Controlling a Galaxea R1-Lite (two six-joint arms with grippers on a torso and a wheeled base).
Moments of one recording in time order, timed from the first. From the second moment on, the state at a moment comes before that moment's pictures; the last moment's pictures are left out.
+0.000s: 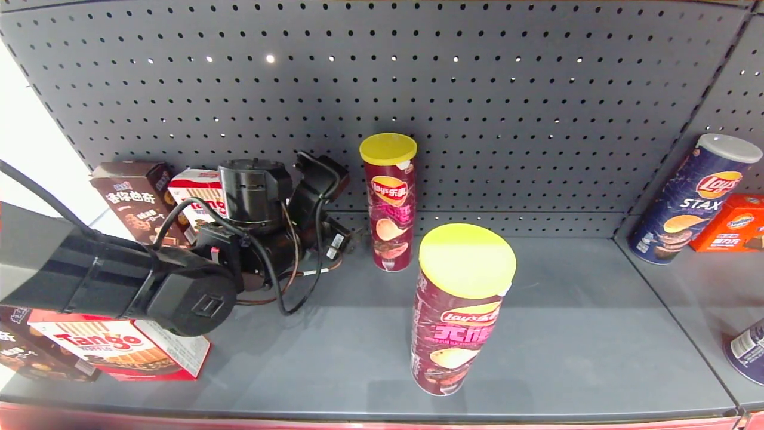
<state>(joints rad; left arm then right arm) -0.45 1.93 -1.04 -0.72 0.15 0.41 0.20 0.10 0.00 0.00 -0.01 0.01</state>
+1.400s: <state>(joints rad) -0.53 1.90 -0.94 -0.72 0.17 0.38 0.20 0.10 0.00 0.00 -0.01 0.01</state>
